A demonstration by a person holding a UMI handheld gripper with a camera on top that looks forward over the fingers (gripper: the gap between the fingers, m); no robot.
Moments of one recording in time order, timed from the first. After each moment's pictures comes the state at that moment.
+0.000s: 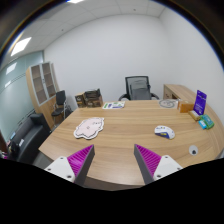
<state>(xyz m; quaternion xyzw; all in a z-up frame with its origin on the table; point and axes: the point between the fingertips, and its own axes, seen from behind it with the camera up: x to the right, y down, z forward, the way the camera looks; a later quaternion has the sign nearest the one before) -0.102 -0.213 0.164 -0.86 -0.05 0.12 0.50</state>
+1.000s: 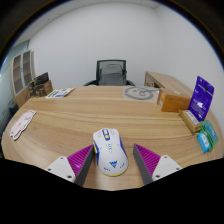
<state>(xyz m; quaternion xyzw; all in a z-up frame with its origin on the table) 0.147 0.053 -0.011 -0.89 -0.03 0.03 0.45</state>
